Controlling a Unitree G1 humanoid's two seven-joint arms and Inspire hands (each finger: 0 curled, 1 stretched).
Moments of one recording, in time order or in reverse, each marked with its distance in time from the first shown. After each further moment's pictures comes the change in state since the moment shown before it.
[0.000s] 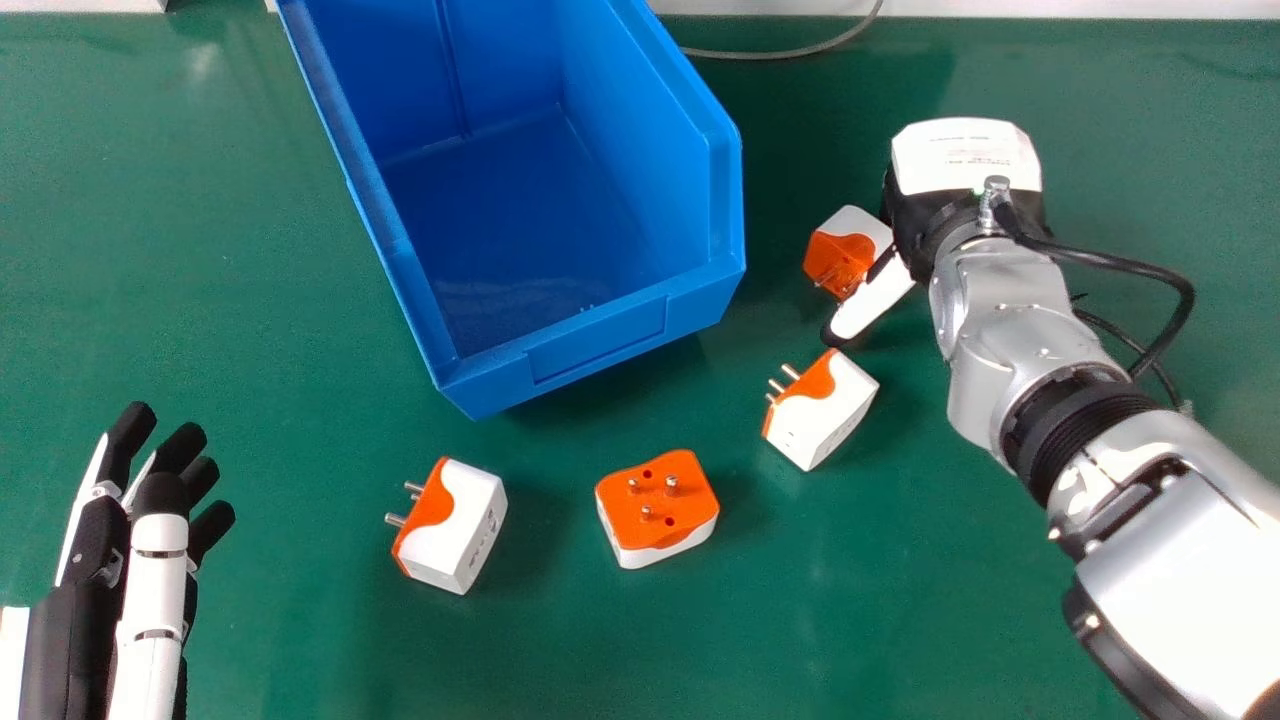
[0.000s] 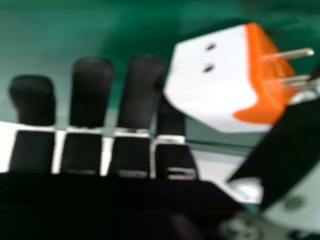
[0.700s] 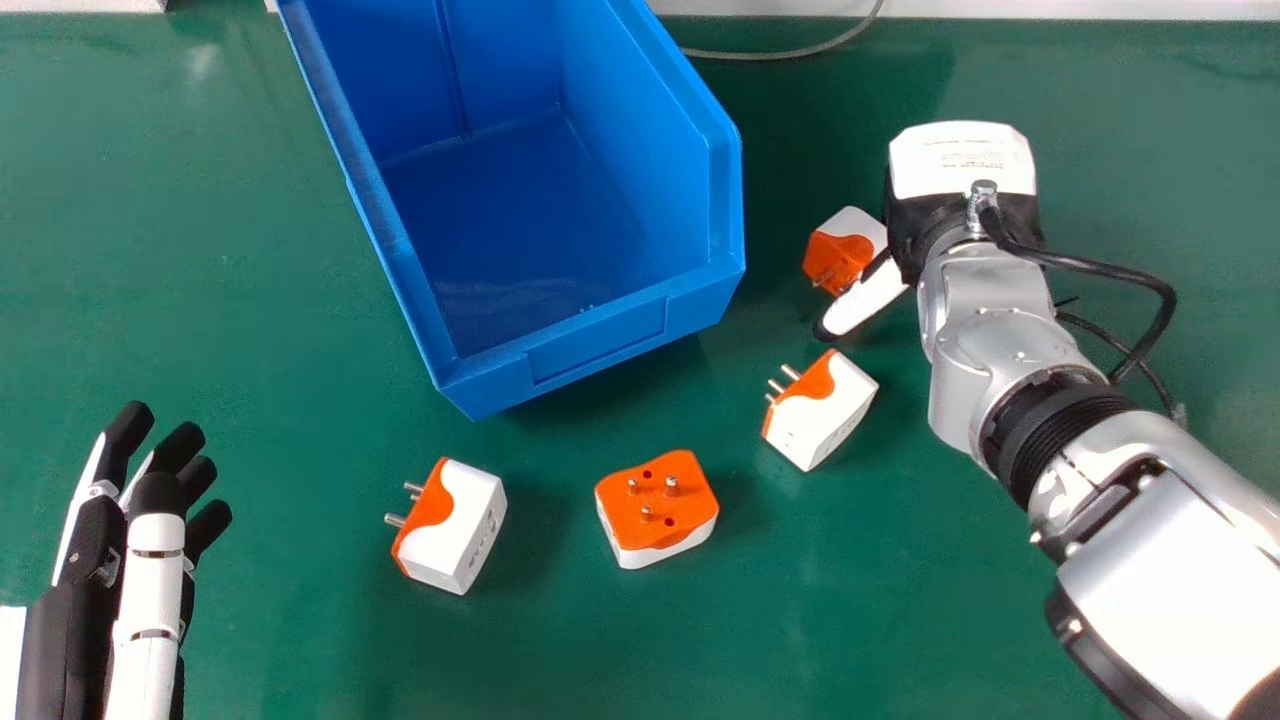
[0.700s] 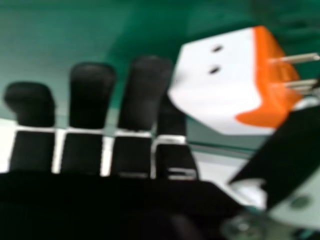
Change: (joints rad) left arm -0.003 0.001 0.004 -0.003 0.000 0.005 0.001; right arm -0.001 0.016 -0.003 0.004 0.010 0.032 -0.035
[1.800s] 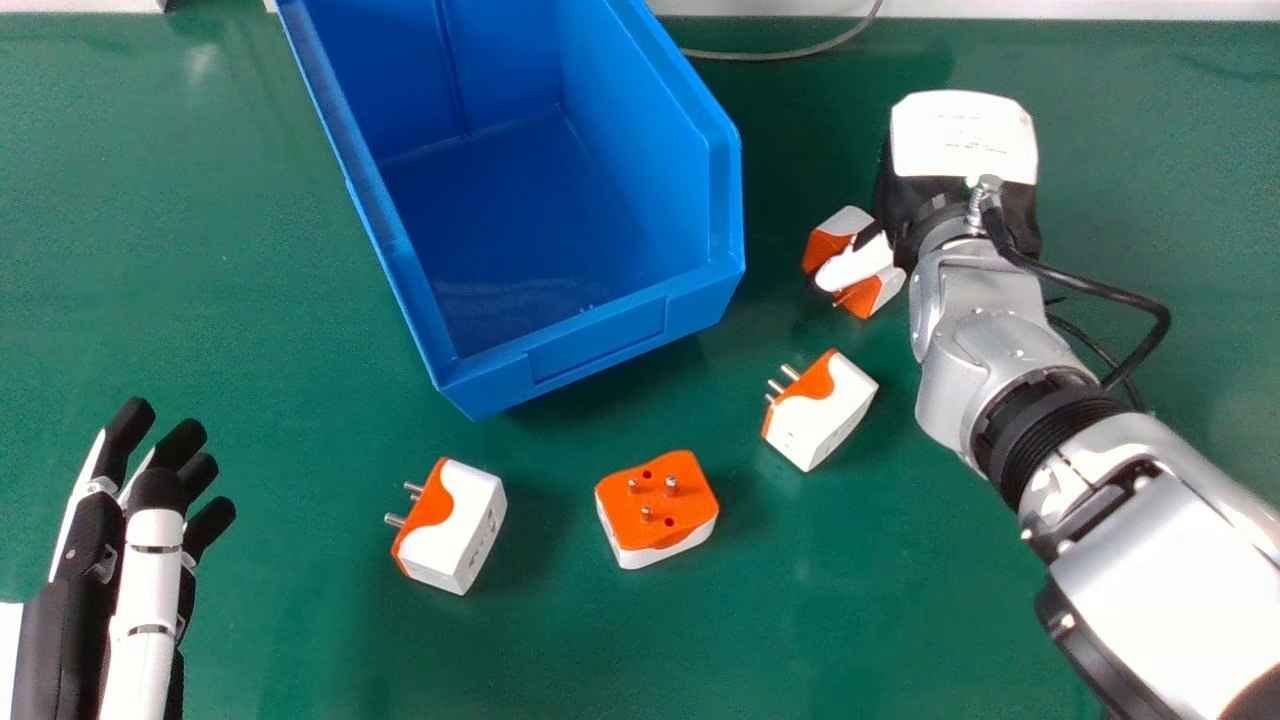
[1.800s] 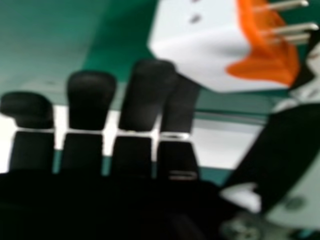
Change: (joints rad) left arm -0.009 0.005 0.012 0.007 -0.033 0.016 -0.015; right arm 0.007 0.019 -0.063 -0.005 0.037 -0.032 -0.171
